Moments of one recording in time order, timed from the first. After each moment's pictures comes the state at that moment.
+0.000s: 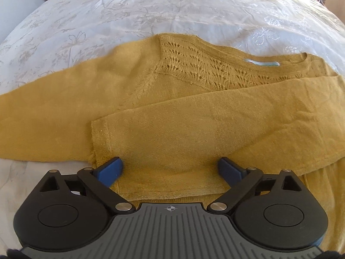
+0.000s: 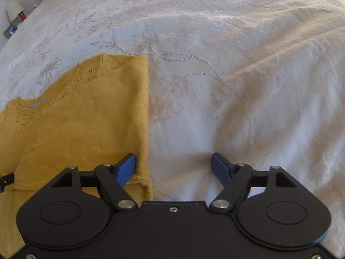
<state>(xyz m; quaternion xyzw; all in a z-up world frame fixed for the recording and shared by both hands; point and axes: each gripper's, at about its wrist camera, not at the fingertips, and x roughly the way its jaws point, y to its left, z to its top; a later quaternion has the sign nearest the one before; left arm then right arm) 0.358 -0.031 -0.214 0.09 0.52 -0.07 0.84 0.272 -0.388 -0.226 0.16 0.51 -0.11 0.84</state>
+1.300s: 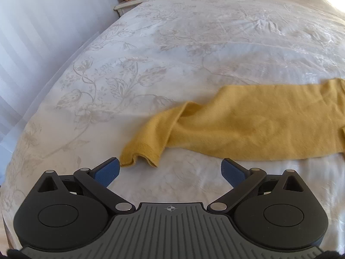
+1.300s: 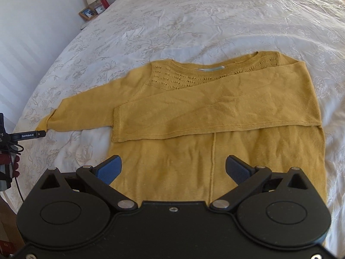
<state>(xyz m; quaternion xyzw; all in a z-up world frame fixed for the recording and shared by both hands) 0.371 0.283 -0.136 0.11 0.48 0.07 0.87 0.227 -0.145 -0.126 0.16 0.47 0.07 0.87</state>
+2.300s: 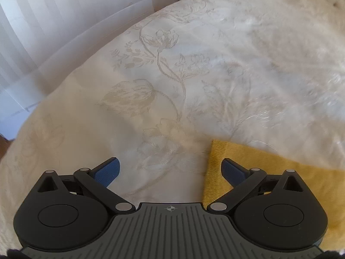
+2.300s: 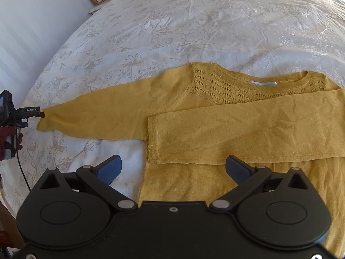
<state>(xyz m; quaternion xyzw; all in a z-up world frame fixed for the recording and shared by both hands) 0.448 0.452 -0.145 -0.06 0.50 0.16 0.85 0.292 -0.064 -0.123 0.12 0.50 0.09 0.85</state>
